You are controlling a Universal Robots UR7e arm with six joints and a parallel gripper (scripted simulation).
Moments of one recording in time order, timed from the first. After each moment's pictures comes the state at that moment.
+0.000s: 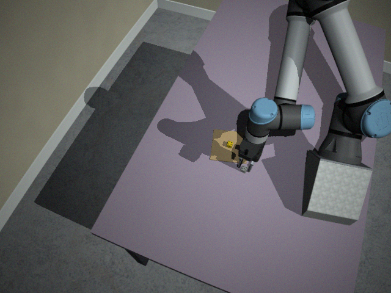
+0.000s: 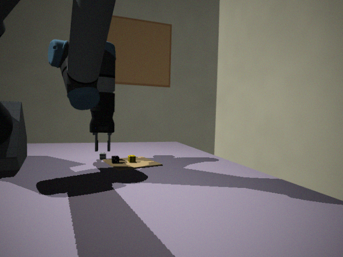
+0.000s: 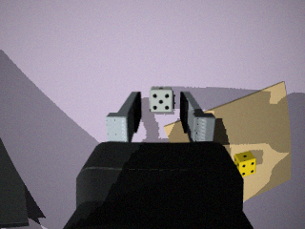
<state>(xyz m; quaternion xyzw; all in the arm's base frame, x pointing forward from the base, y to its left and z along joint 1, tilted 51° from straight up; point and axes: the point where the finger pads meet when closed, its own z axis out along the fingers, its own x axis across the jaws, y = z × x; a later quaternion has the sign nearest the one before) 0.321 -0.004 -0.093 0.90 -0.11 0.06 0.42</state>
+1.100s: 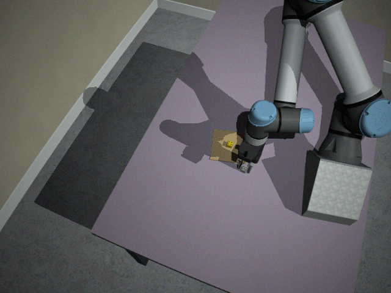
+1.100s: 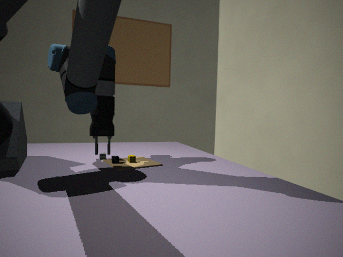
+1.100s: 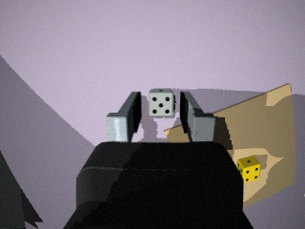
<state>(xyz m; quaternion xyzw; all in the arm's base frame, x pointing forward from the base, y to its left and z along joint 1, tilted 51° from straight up) 0.322 -0.012 -0.100 0.90 -0.11 0.06 0.42</state>
